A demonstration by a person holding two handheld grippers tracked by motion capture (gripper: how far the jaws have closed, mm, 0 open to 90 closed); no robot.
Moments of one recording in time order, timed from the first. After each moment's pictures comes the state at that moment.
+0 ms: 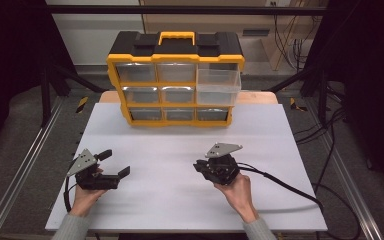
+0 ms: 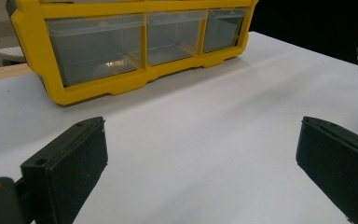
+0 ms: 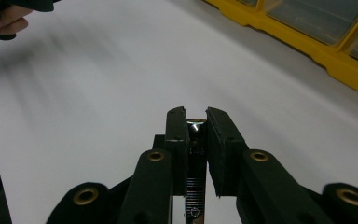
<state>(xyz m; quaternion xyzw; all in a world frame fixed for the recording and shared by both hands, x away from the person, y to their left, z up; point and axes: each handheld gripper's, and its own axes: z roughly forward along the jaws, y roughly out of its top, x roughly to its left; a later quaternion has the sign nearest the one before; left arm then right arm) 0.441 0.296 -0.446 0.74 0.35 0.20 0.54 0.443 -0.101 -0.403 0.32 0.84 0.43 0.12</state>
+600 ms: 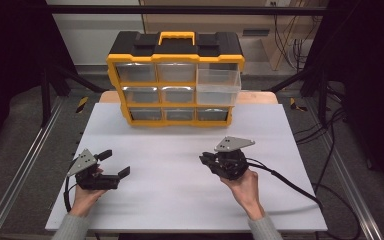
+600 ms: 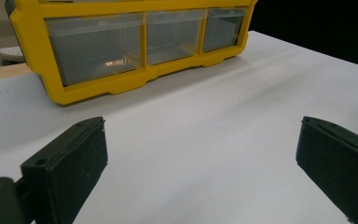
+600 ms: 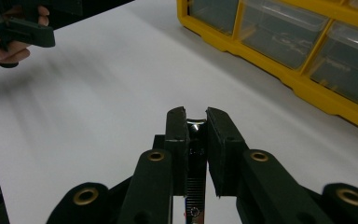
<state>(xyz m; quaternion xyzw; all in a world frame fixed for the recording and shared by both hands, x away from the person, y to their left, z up) 0.441 0.296 -0.447 0.74 0.35 0.20 0.54 0.443 -0.119 -0.379 0.33 0.82 0.45 0.14</state>
